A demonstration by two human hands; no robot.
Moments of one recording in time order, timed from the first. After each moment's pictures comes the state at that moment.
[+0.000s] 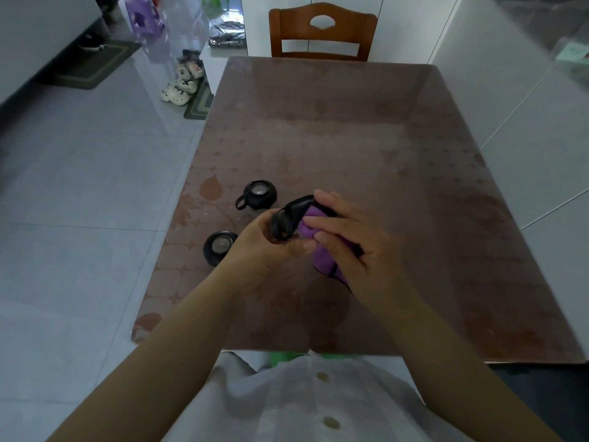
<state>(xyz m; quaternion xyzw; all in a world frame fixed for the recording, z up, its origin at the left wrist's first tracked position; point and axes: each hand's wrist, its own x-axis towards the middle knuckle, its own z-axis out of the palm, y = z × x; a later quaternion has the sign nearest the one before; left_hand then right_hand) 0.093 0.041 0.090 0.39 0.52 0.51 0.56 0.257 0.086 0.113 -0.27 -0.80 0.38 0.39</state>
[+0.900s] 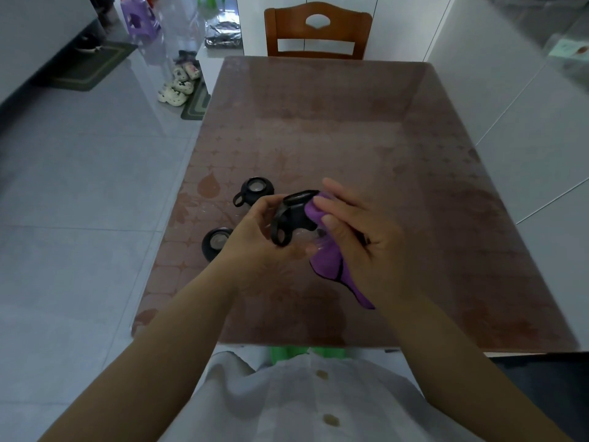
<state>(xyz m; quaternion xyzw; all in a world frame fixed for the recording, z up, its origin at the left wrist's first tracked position) 0.101 0.031 0.107 0.43 0.59 0.49 0.47 0.264 0.081 0.118 -0.30 -0.76 0.38 0.43</state>
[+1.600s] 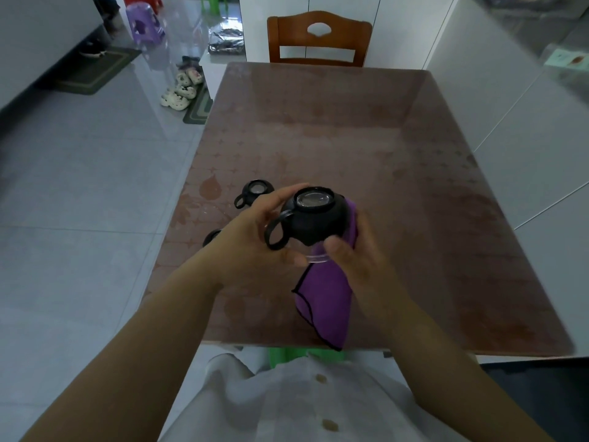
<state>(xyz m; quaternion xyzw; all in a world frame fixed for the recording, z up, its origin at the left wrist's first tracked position) 0.086 0.027 0.124 0.60 0.53 0.41 0.45 0.269 0.065 0.115 -0.33 -0.64 0.62 0.32</state>
